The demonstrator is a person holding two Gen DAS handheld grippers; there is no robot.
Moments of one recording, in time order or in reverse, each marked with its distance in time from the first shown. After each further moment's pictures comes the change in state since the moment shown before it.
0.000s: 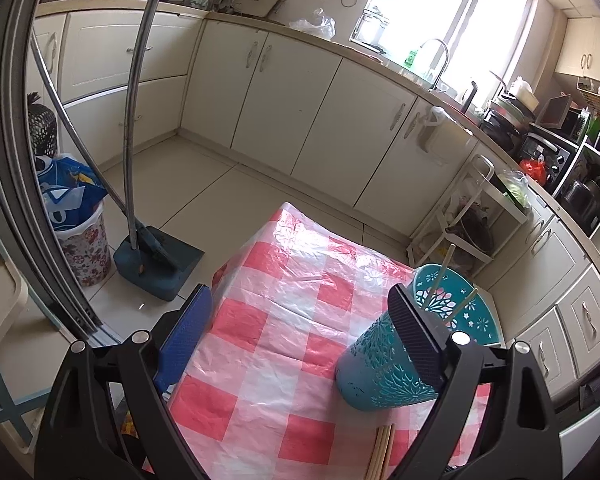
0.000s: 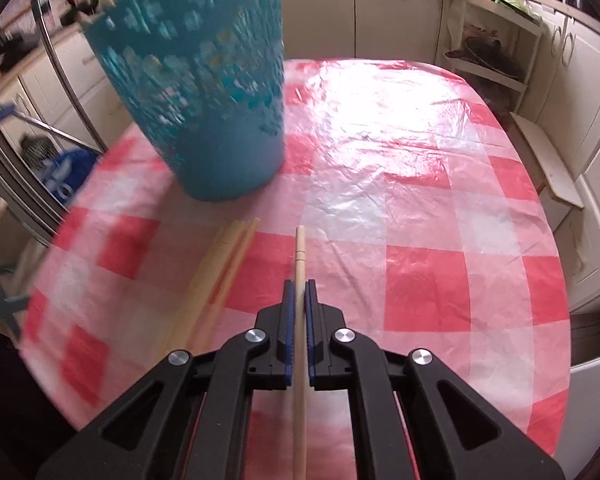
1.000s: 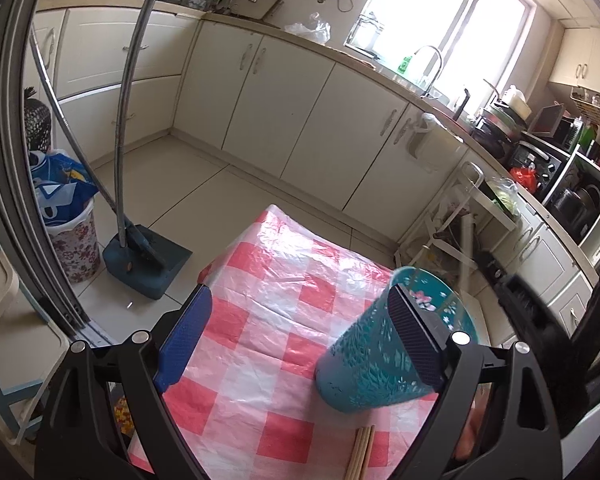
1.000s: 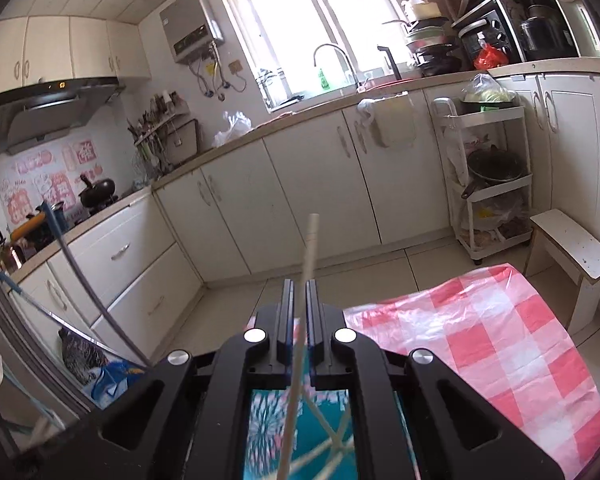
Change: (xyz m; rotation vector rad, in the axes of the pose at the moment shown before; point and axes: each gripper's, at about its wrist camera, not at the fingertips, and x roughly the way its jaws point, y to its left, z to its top) left arm -0.007 -0.011 -0.002 -0.016 -0.015 -0.044; right arm -0.059 0.042 0.144 0.187 -0.593 0.096
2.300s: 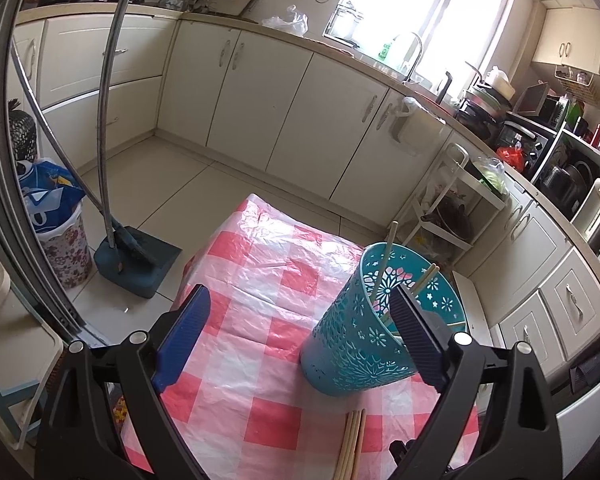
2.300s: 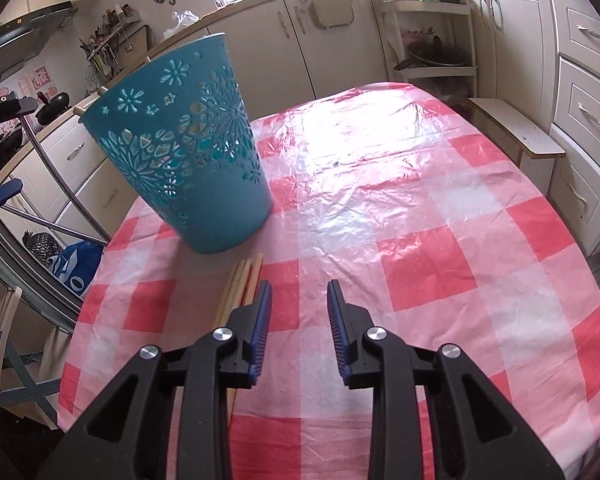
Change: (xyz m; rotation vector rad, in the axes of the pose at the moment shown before) left arm -0.004 -0.020 -0.014 0.064 0.030 -0.029; right arm -0.062 -0.082 -0.157 0.033 0.365 -0.168
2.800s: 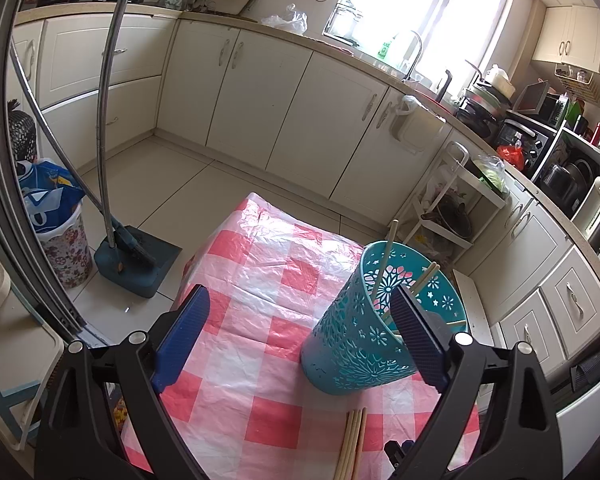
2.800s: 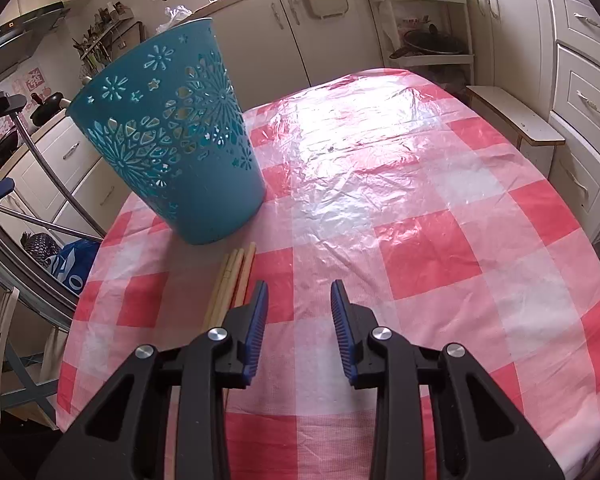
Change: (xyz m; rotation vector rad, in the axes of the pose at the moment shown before) left arm 0.001 -0.001 -0.001 0.003 0.003 0.000; right arm 0.007 -0.004 -0.004 0.021 0.031 -0.001
